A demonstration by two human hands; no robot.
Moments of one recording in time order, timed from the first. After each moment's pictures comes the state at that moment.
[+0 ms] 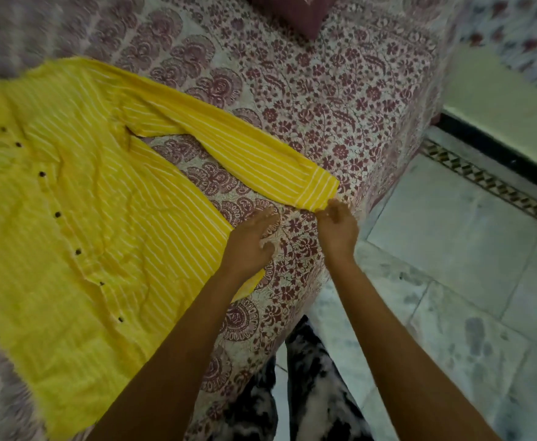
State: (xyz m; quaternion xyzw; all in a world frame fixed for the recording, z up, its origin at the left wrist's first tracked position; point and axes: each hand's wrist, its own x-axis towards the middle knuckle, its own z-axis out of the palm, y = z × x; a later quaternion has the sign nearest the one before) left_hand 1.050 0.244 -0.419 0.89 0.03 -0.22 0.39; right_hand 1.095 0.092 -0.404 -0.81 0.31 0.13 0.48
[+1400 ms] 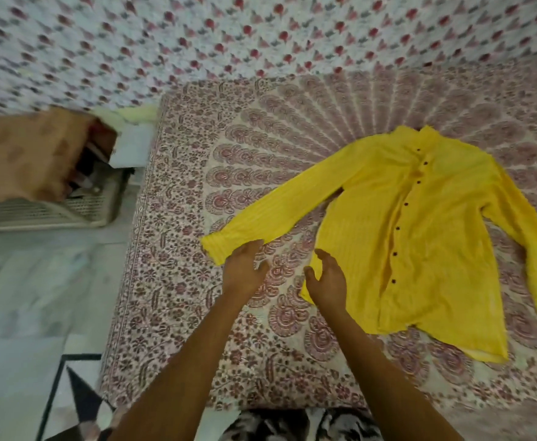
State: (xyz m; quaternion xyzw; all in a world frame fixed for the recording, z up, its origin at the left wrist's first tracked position) left_hand 0.548 0.553 -0.268 0.78 0.54 0.05 0.32; right_hand 0.688 0.457 -0.284 -0.83 -0.35 0.28 0.32
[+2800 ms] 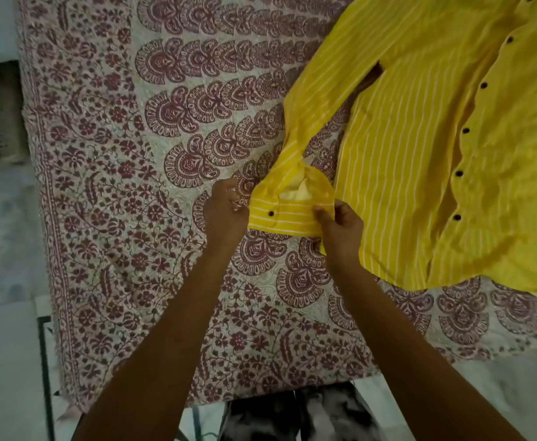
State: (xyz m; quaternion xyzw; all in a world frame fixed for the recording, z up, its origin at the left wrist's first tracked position) left_hand 0.548 0.631 -0.440 0.62 0.62 0.10 0.46; right_hand 0.681 0.522 -0.438 -0.76 -0.01 0.38 0.53
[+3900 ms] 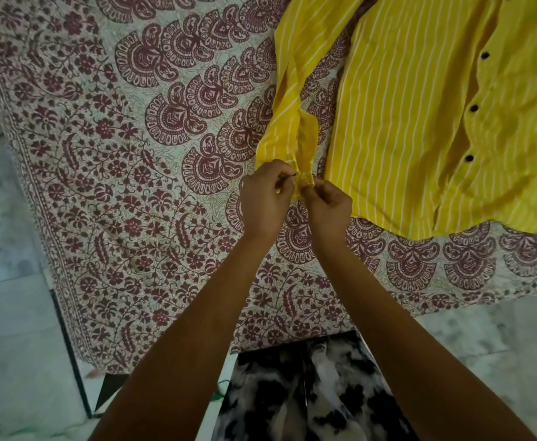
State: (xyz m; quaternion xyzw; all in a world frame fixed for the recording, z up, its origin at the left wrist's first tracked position) left_hand 0.577 0.566 -0.442 0.75 0.47 0.18 0.42; right_hand 0.641 0.497 -0.447 -0.77 -0.01 0.36 0.52
